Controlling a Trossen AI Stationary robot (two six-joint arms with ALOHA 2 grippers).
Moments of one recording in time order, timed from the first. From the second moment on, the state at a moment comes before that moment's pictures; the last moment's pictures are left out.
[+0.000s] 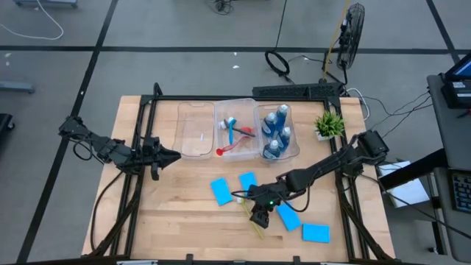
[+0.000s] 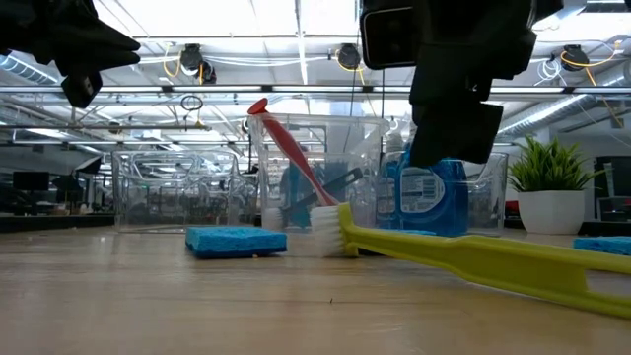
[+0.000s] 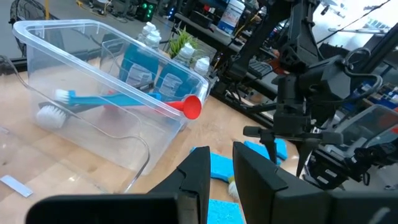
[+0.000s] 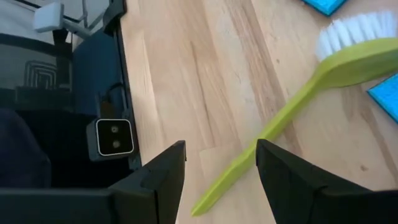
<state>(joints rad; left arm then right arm) -0.49 0.28 0.28 -0.16 -0.63 -0.60 0.38 1.76 1.06 -0.10 -0.21 0.87</state>
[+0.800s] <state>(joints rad) -0.49 0.28 0.28 -0.16 -0.63 -0.61 0.39 1.85 1.18 -0.33 -0.10 0.87</state>
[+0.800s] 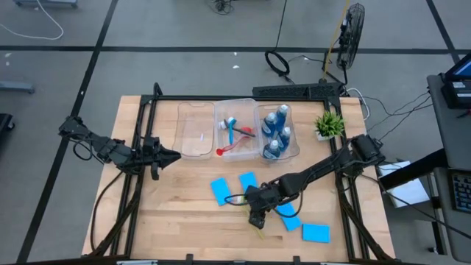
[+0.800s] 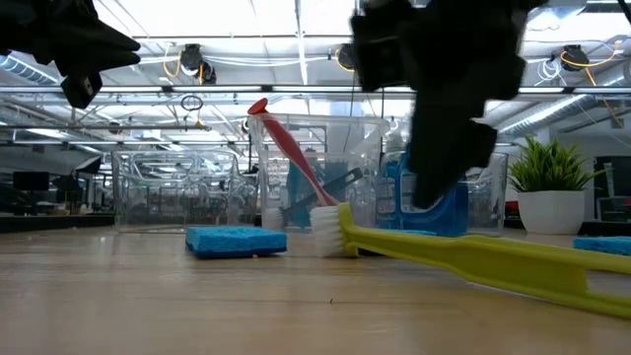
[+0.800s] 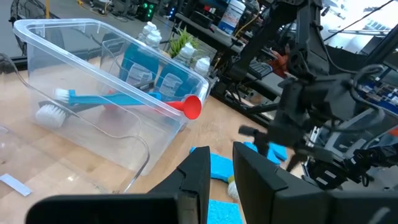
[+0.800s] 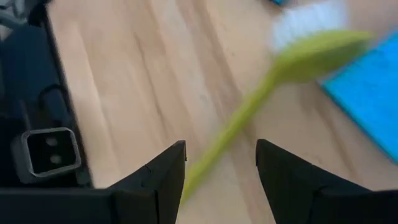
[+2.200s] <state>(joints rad) -0.49 0.28 0.28 -0.16 -0.60 -0.61 0.39 2.01 1.28 -0.41 -0.05 0.88</state>
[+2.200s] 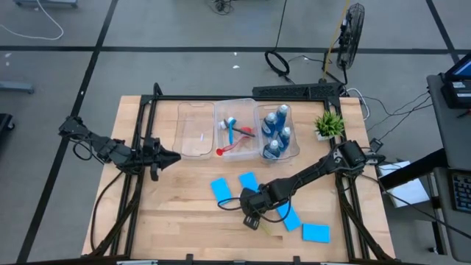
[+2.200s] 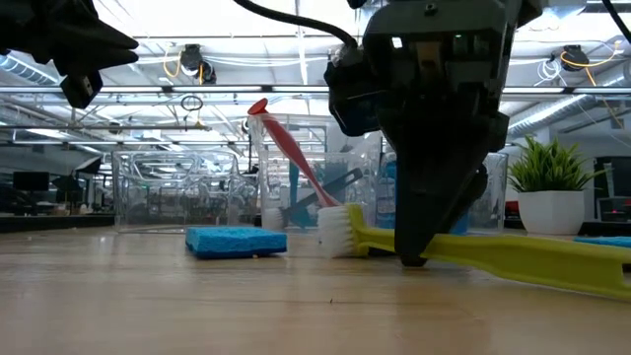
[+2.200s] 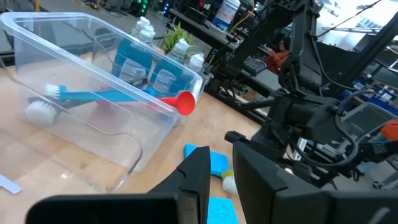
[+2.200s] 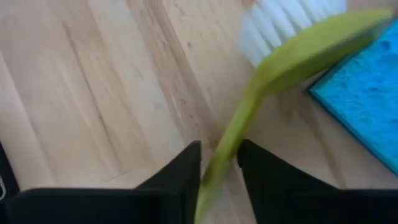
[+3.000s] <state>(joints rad) -0.49 0.28 0.28 -0.16 -0.58 -0.61 0.33 1.67 1.27 -0.21 -0.44 0.49</state>
